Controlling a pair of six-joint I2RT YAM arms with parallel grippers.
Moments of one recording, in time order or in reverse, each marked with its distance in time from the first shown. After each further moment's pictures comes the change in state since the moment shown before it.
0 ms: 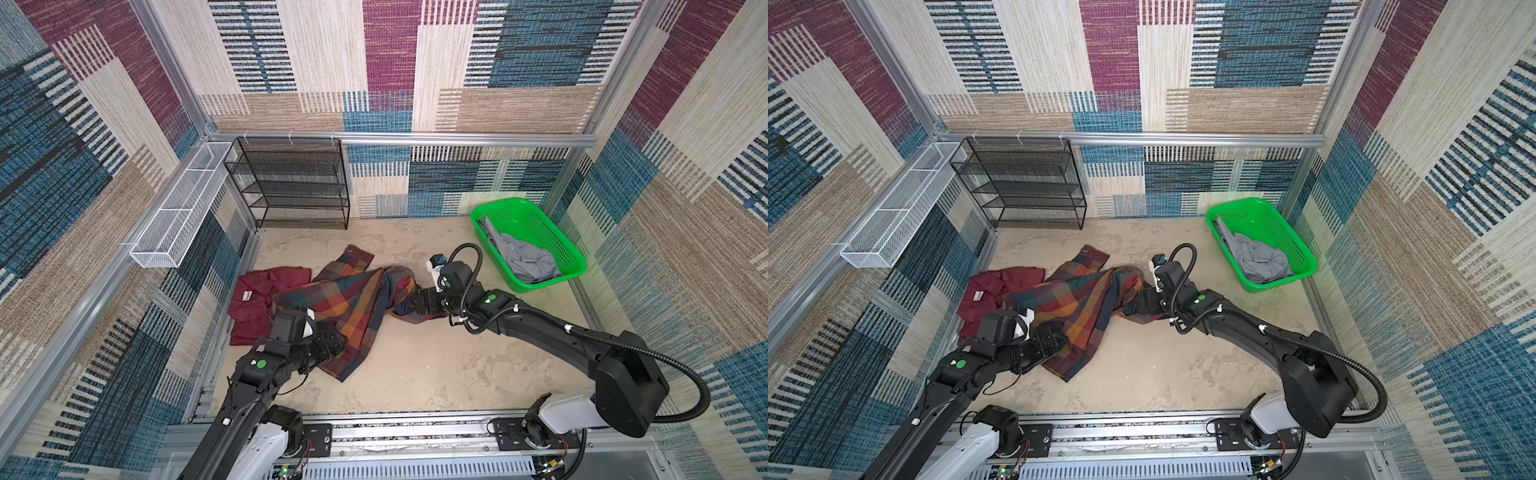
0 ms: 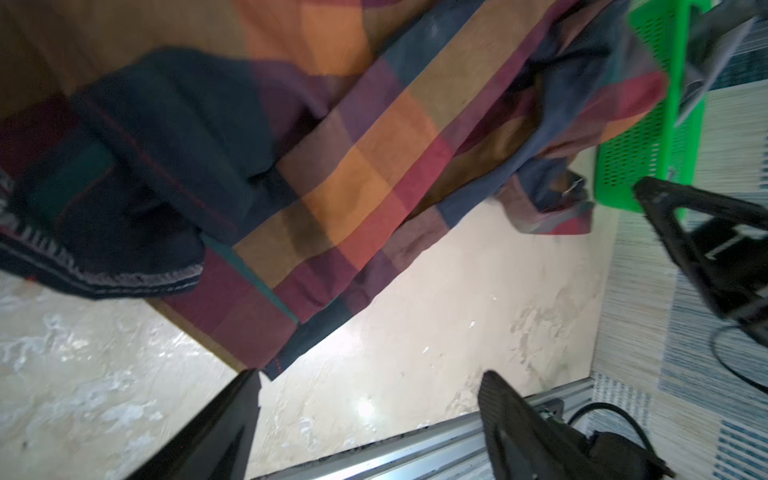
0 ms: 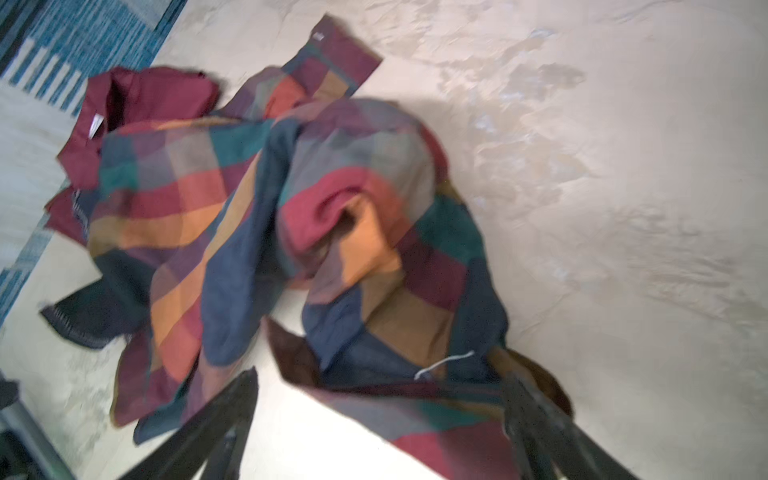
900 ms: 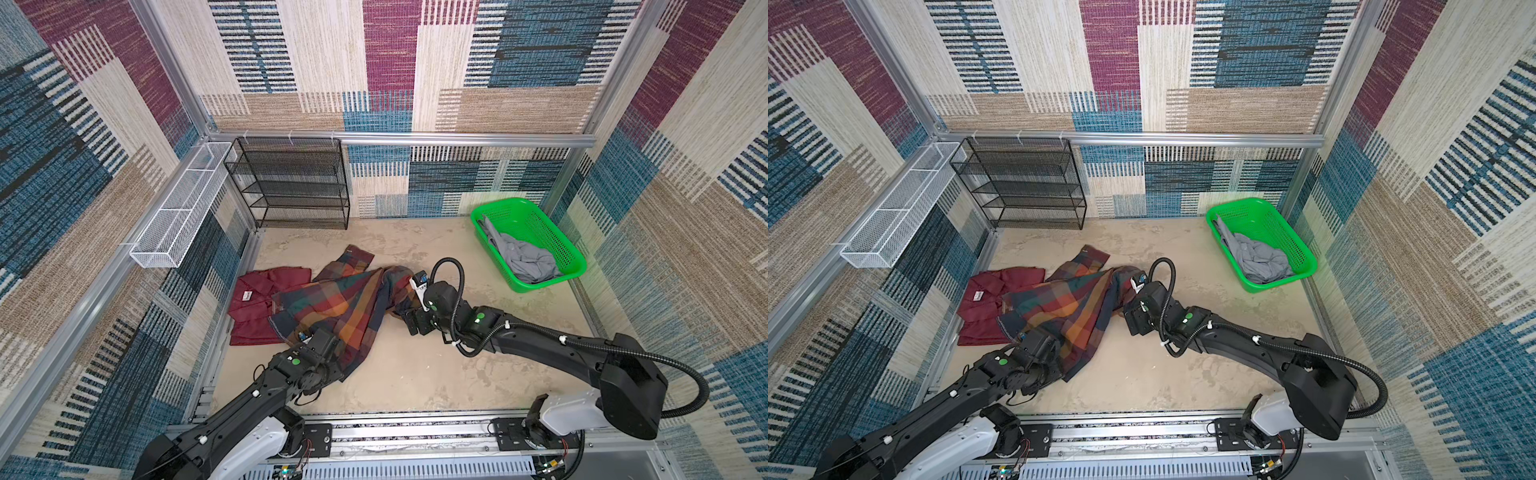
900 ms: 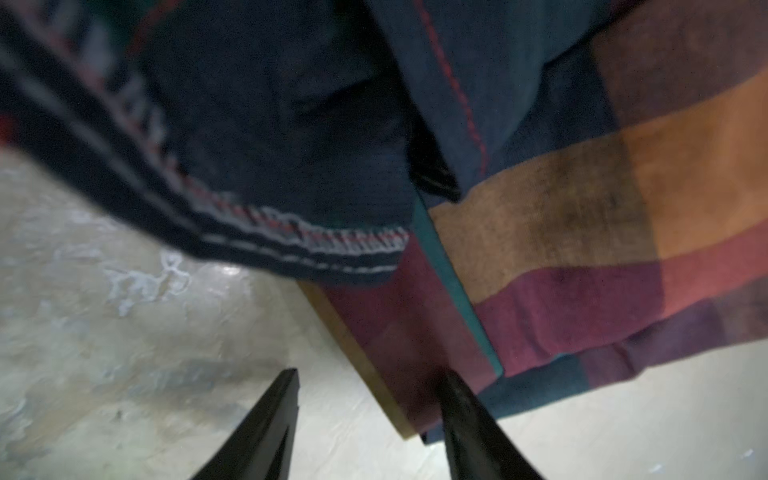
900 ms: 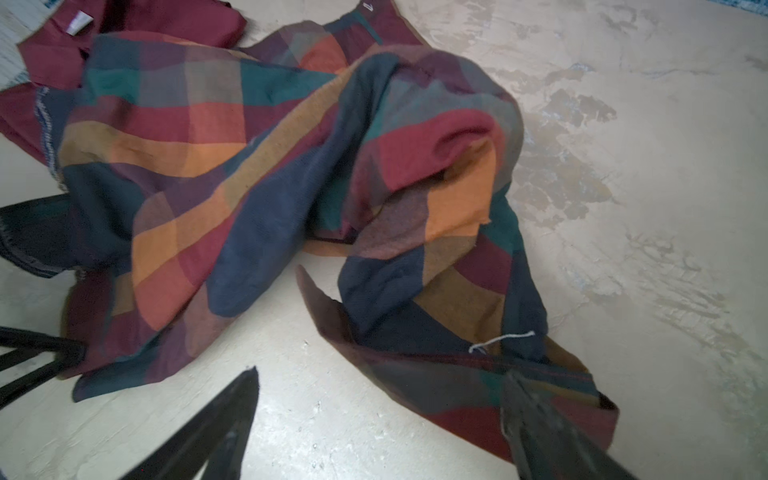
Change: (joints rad) left arm -0.257 0.219 -0.162 0.090 -0.371 -0.243; right arm 0.159 -0.015 -0.047 0.045 0.159 -0.098
